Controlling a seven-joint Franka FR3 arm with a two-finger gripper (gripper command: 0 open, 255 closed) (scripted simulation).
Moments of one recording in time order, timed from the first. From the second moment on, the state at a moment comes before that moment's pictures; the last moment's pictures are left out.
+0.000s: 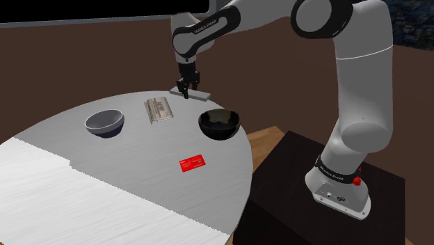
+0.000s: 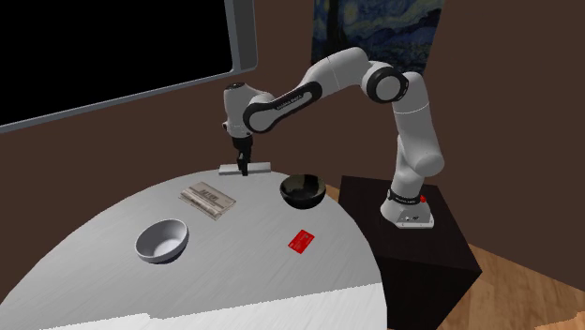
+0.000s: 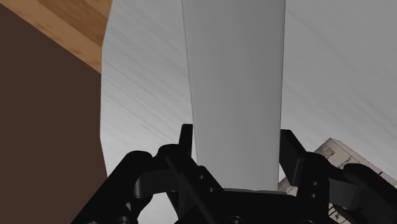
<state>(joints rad) 0.10 0.42 0.06 -1.60 -0.05 2.02 0.02</state>
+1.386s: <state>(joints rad) 0.12 0.21 0.08 -1.67 -0.04 1.88 0.04</state>
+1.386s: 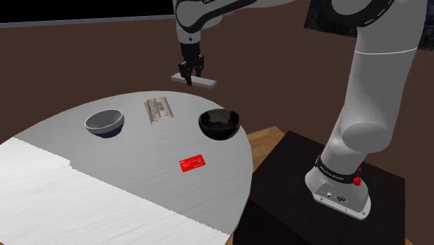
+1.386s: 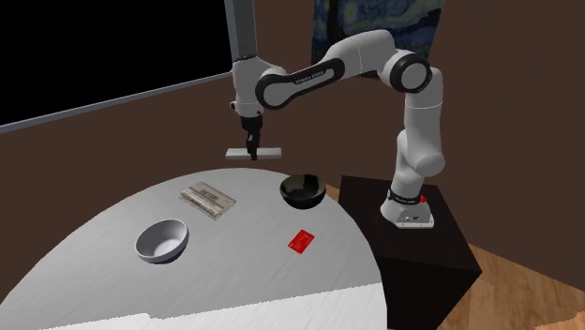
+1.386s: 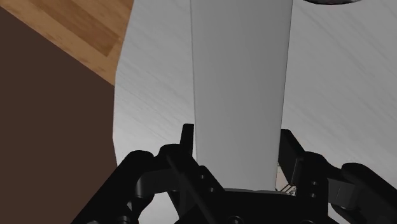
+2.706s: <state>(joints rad) 0.21 -0.32 0.16 -2.34 0.04 2.01 0.19</state>
